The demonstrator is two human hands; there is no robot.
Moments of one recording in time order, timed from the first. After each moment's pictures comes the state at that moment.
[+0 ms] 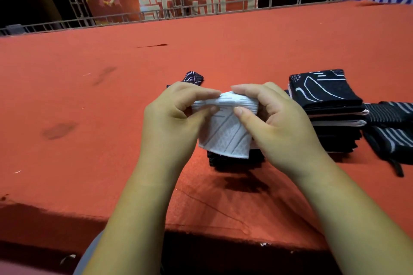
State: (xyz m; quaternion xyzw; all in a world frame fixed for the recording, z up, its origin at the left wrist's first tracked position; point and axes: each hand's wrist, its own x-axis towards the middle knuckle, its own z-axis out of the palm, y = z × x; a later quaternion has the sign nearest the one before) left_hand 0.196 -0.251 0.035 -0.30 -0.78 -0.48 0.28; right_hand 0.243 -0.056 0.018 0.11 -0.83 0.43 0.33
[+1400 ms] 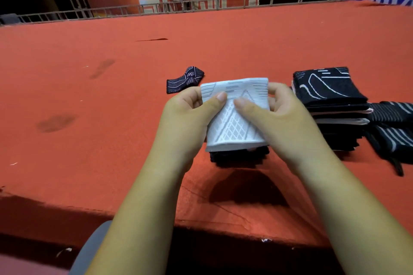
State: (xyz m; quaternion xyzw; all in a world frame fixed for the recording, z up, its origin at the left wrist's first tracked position) left_hand 0.199 -0.239 0.031 -0.14 -0.68 -0.72 0.01; right_hand 0.247 -0.065 0.022 -0.03 -0.74 0.65 0.20
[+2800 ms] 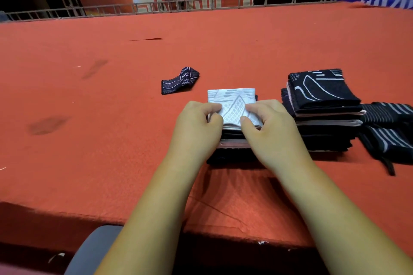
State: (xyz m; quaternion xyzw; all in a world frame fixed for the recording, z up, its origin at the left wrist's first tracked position) left_hand 0.171 -0.214 0.003 -0.15 -0.86 -0.47 0.13; right_hand 0.218 -0.053 -0.018 -0.06 -0.89 0.35 0.29
